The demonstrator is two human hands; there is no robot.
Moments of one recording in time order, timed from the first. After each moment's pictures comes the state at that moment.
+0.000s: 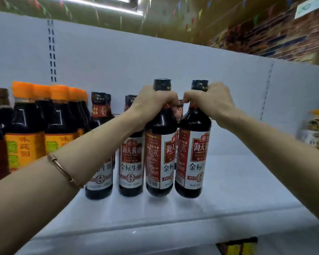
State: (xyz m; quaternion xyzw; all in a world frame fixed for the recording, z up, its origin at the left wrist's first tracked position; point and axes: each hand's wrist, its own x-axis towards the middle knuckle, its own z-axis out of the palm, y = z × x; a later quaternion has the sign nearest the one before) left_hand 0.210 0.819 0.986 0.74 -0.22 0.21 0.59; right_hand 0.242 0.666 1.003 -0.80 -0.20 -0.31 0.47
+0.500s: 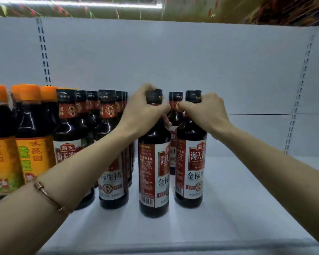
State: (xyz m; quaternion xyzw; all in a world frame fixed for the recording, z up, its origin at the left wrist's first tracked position) left_hand 0.271 0.789 0.955 0.78 -0.16 0.36 0.48; right_hand 0.341 0.641 0.961 -0.79 -0.24 -0.28 0.49
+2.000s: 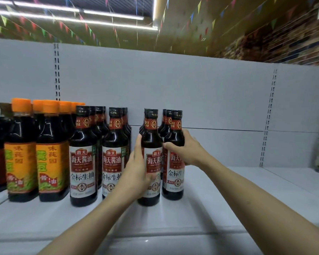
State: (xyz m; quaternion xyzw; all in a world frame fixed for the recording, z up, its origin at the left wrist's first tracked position) left_hand 0.213 0.781 0.868 0.88 -0.03 0.28 0.39; right_hand 0.307 0.634 0.918 -0.87 -0.22 -0.08 0.43
